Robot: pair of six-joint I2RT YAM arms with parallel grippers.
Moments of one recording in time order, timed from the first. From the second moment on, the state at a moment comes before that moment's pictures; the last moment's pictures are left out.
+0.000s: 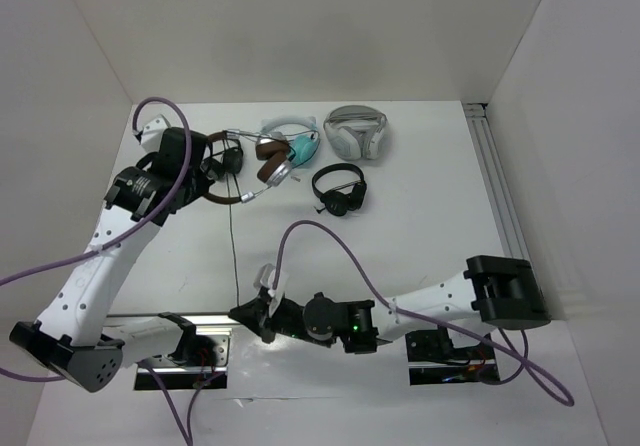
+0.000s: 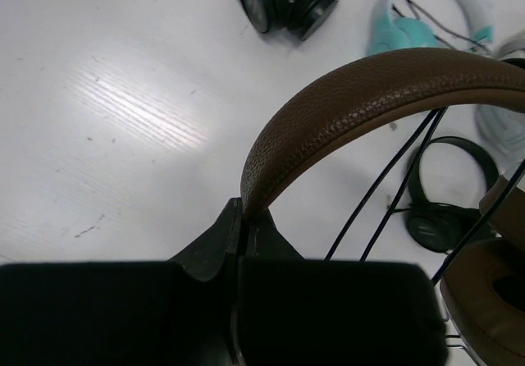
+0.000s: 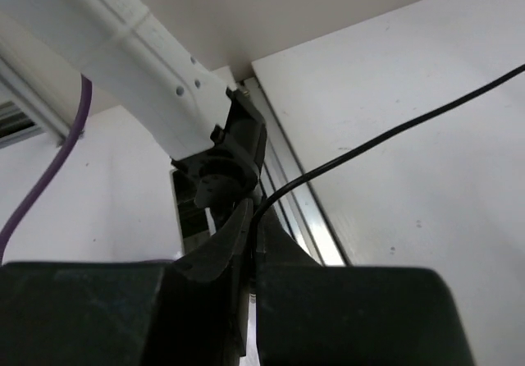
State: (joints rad) left arm -0.38 1.16 1.43 -1.08 -0.53 -0.87; right arm 1.59 1.51 0.74 0.78 0.31 0.23
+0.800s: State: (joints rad) left arm -0.23 1.09 1.21 -0.97 -0.33 -0.48; right arm 1.73 1.40 1.22 -0.21 0.85 -0.06
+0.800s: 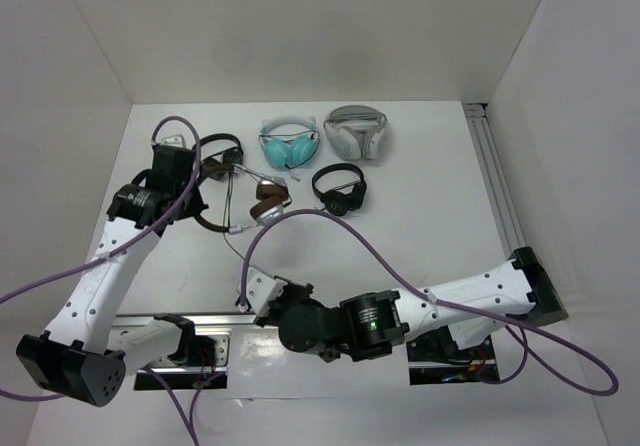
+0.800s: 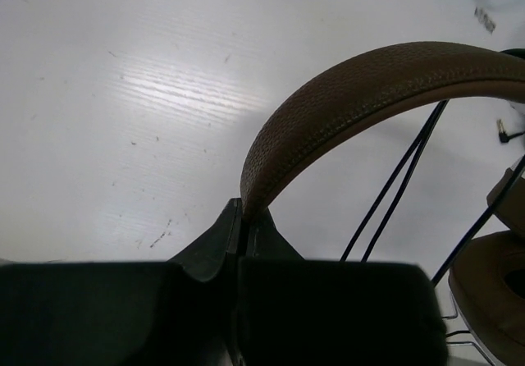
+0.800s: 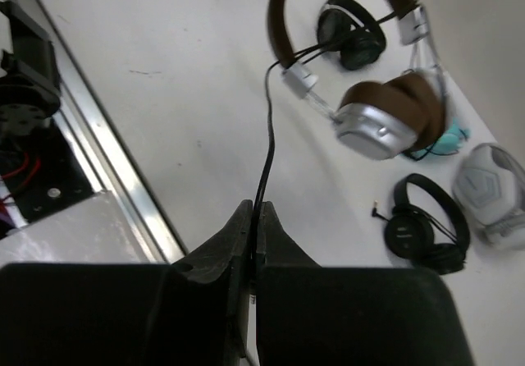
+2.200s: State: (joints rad) left arm -0.88 0.94 1.12 -0.95 -0.20 -0.32; right arm 1.10 1.13 0.95 -0.14 0.43 -0.32
